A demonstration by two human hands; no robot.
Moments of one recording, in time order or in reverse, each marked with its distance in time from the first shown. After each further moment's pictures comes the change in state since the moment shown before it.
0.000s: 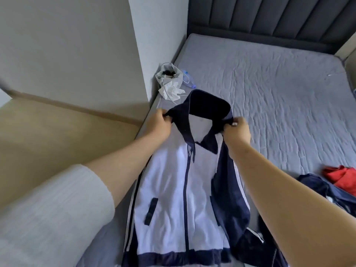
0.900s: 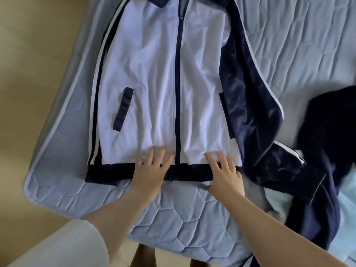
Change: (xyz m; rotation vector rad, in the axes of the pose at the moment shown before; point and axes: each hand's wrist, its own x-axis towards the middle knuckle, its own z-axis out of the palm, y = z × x) left_hand -0.225 -0.352 0.204 1.221 -0.647 0.369; right_hand -0.106 0.447 0.019 -1.104 -0.715 -0.031
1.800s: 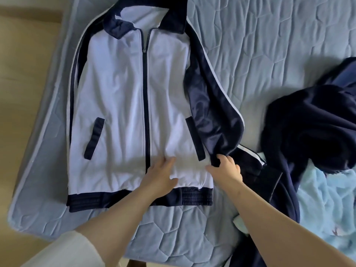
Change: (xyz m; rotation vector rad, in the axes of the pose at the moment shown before) left_hand 0.052 0.057 -0.058 -0.728 -0.384 -0.152; right_hand 0.019 0.058 -0.052 0.532 -0.016 0.393
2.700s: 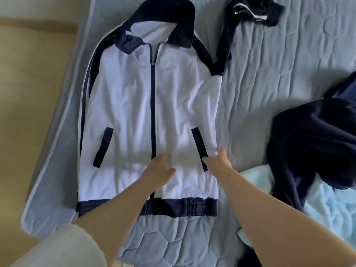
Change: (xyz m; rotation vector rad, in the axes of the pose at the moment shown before) left_hand 0.010 0.006 -0.050 -0.260 0.066 -0.026; right_hand 0.022 -0.058 -0.015 0.338 -0.089 0.142
